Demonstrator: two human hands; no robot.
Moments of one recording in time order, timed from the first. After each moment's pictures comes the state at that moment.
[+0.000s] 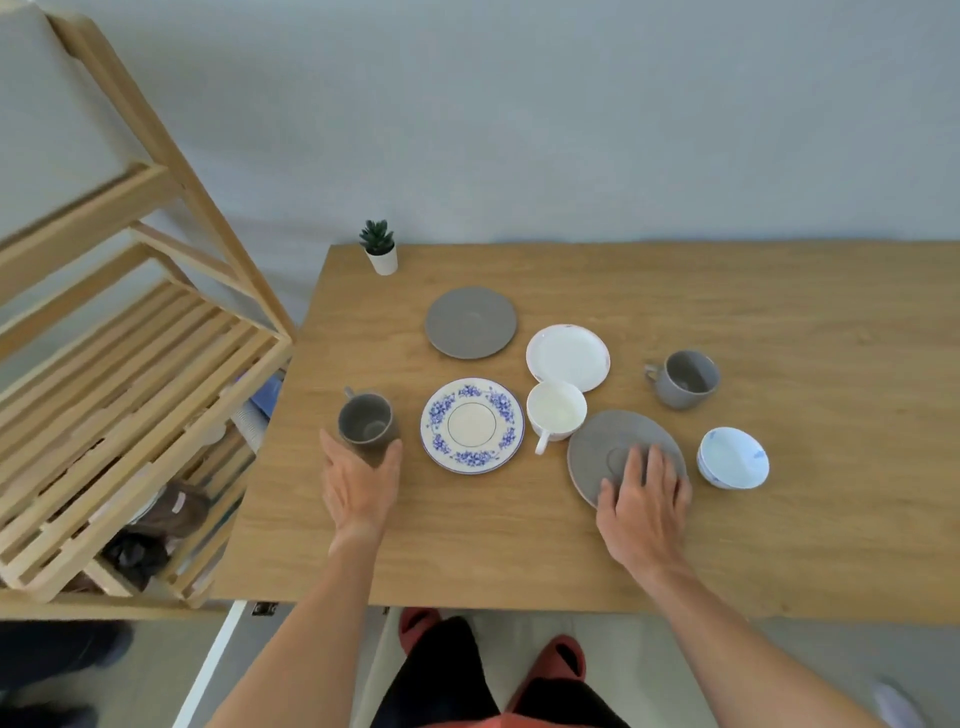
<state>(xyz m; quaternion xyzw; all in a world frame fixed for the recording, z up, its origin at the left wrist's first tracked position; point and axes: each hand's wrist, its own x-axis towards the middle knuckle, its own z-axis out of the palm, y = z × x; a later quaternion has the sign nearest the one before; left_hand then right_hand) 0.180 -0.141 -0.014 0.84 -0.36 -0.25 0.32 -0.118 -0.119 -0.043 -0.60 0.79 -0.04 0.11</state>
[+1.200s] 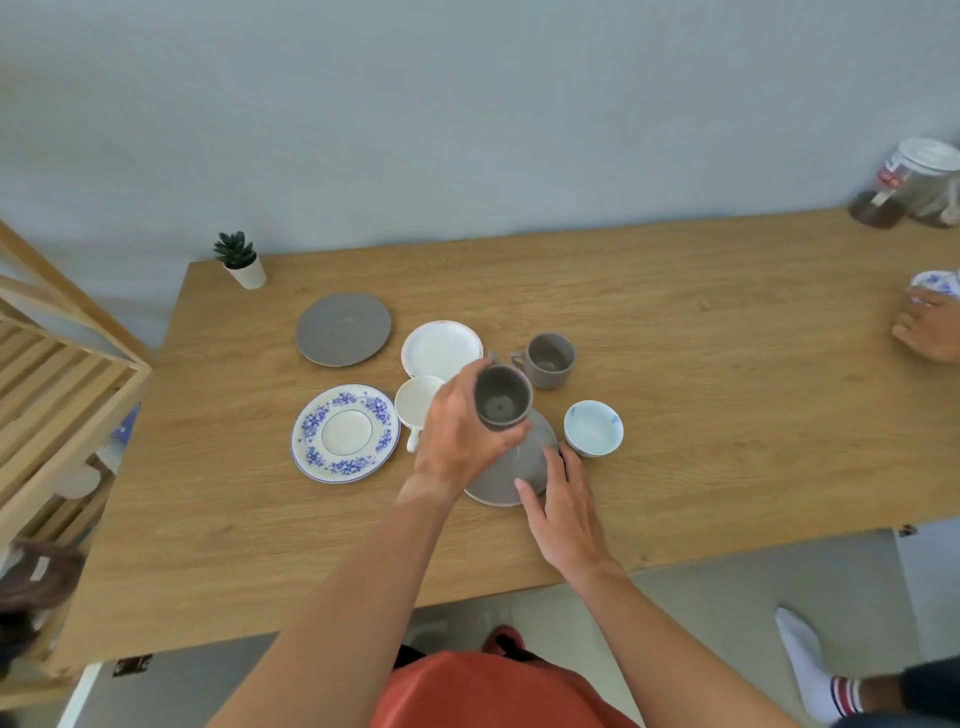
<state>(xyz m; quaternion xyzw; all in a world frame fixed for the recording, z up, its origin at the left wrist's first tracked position) -0.045 -0.177 0.029 0.54 -0.71 -0.26 0.36 -0.188 -0.086 -0.044 -0.59 0.74 -0.23 0.22</state>
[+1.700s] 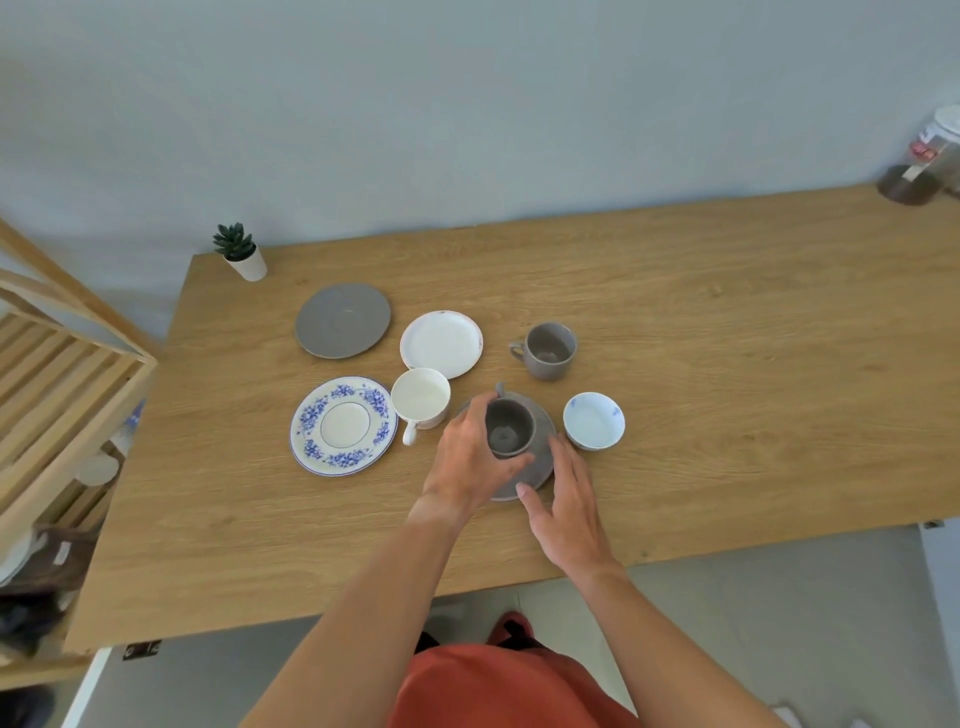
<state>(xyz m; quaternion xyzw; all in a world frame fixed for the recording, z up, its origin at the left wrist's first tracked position) -0.056 -0.156 -0.008 0.57 -0.71 -0.31 0.28 -0.197 -0.080 -0.052 -0.57 0.71 -0.29 0.30</state>
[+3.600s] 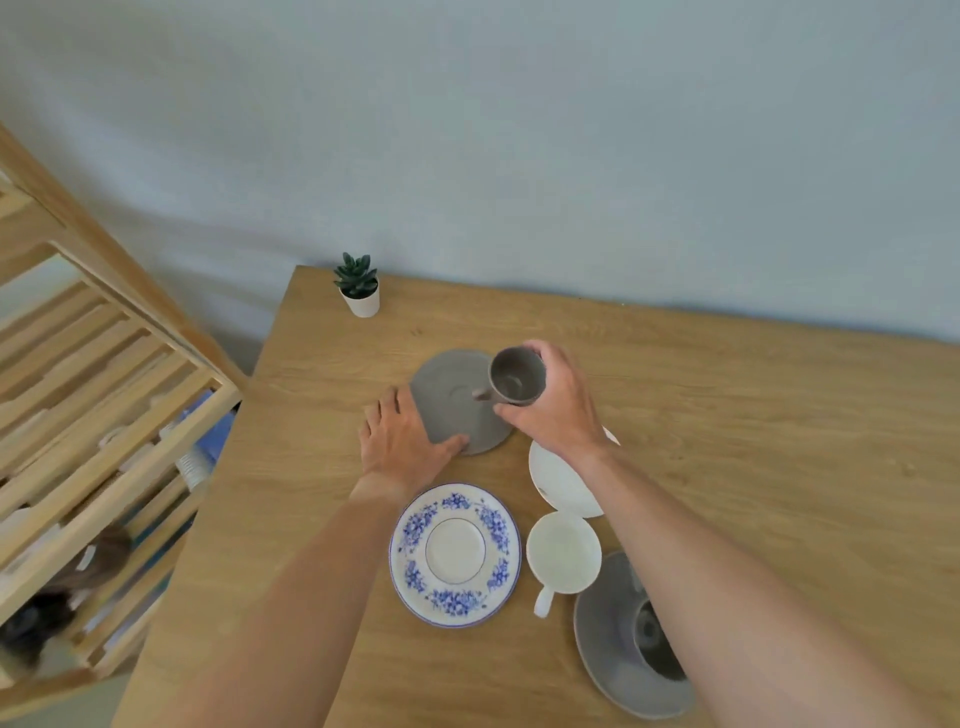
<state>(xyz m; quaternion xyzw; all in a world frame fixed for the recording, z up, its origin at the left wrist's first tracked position) 0.154 -0.349 -0.031 0.79 -0.57 -0.21 0.10 -0.035 -0.393 0.020 -0.68 0.63 -0.26 0.29</state>
